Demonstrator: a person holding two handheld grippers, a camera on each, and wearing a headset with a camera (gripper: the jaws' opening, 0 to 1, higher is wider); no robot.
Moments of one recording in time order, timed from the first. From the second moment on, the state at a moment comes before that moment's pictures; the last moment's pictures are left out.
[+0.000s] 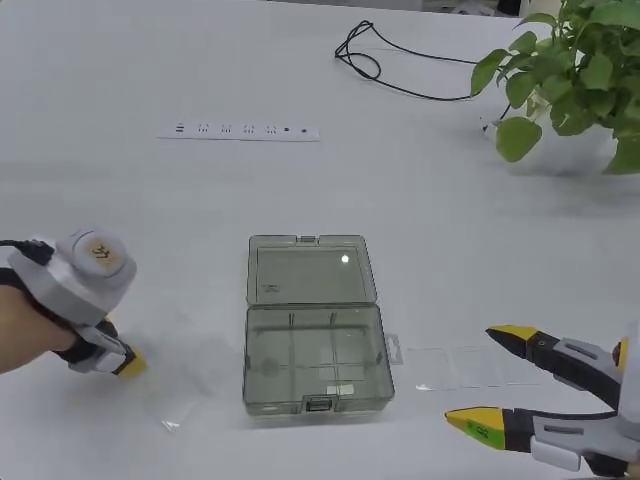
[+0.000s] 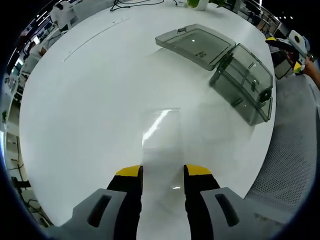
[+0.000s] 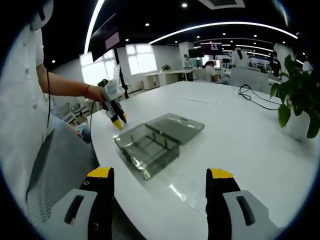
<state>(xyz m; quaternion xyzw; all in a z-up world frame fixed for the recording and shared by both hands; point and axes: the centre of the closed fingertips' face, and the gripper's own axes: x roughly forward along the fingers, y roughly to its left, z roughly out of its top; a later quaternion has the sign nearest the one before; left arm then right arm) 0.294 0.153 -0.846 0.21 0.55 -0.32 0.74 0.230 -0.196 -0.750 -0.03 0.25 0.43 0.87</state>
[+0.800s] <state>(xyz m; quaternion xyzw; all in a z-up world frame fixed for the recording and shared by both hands) 0.286 0.147 -0.833 0.13 0.53 -0.30 0.79 0.233 -0.180 -0.739 -0.04 0.25 0.44 0.86</state>
